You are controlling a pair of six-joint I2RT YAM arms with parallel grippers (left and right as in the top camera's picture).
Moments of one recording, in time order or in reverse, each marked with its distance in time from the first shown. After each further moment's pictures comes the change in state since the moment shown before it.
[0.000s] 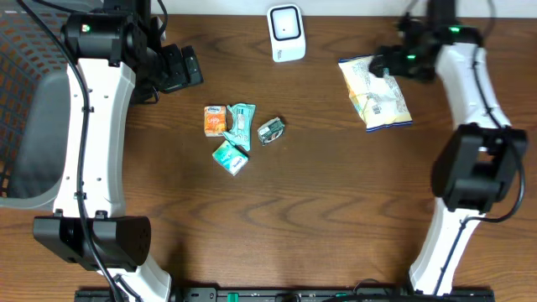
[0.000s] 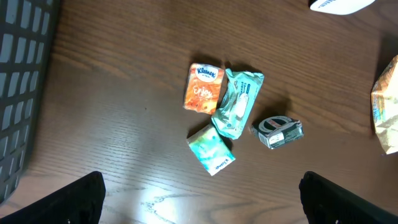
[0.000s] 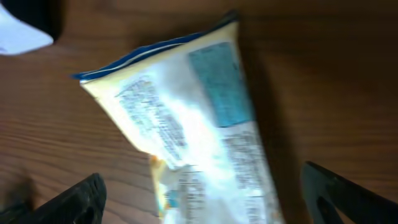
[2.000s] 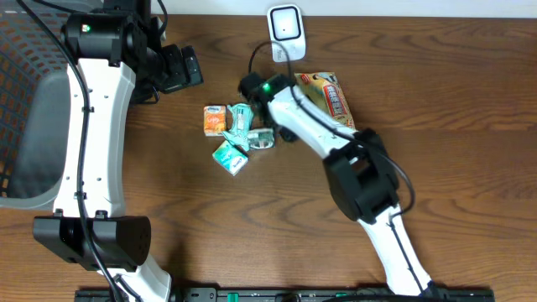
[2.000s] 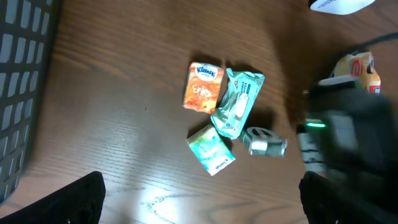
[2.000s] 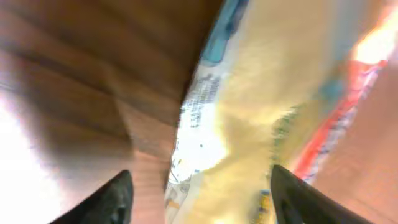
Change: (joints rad) left arm 0.000 0.000 0.000 0.000 0.000 0.000; right arm 0.742 0.159 0.032 -0.286 0.929 0.165
